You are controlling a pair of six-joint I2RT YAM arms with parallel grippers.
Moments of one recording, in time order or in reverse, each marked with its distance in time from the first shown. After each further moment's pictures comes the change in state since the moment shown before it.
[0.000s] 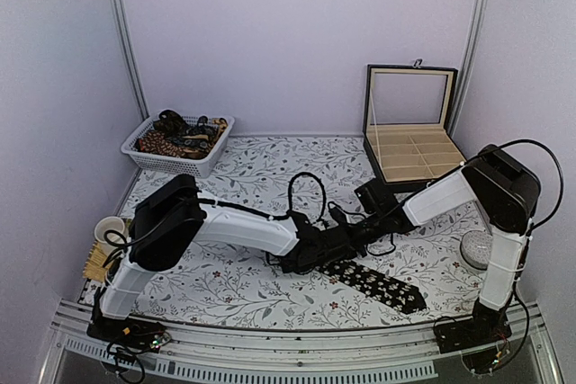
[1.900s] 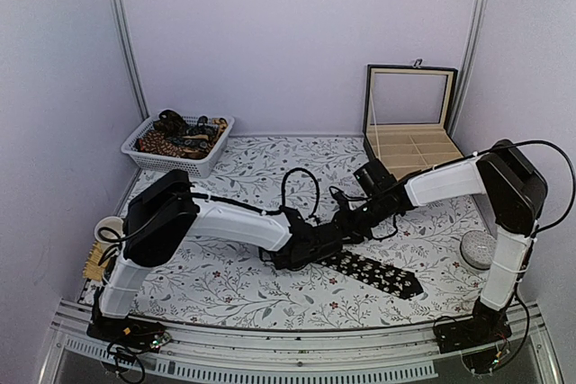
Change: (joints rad) left arm 0.033 -0.039 -0.054 -0.010 -0.055 0.023; right arm -0.032 -0.040 0.163 -0.309 0.129 -0.138
